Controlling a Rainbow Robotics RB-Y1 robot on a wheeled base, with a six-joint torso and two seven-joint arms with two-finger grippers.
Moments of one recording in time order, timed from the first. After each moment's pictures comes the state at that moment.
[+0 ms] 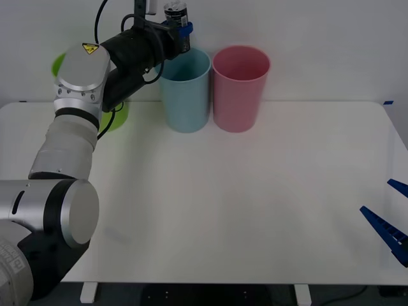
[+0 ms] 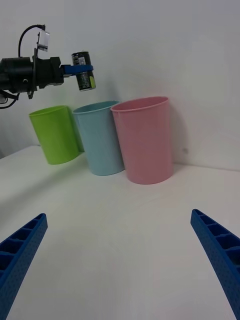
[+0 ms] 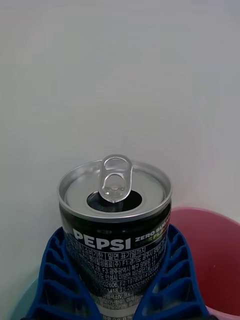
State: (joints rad) right arm 0.35 -0.40 -0.52 -1.66 0.96 -1.22 0.00; left arm -1.04 0.13 0.32 -0.83 -1.85 -0.58 0.33
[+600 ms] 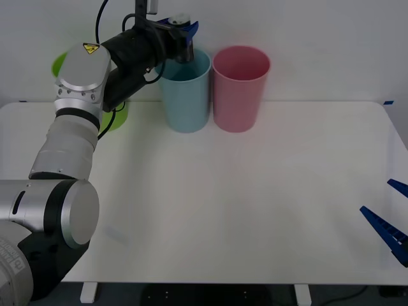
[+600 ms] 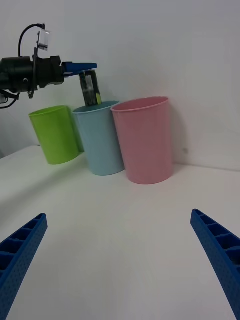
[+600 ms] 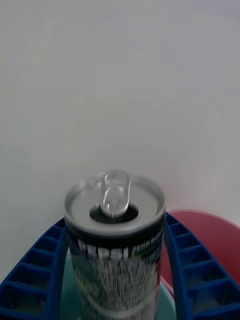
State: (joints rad) right arm 0.35 -0.40 -0.52 -1.66 0.96 -1.22 0.00; left arm -1.04 0.13 0.31 -0.83 -1.83 -0.58 0.32
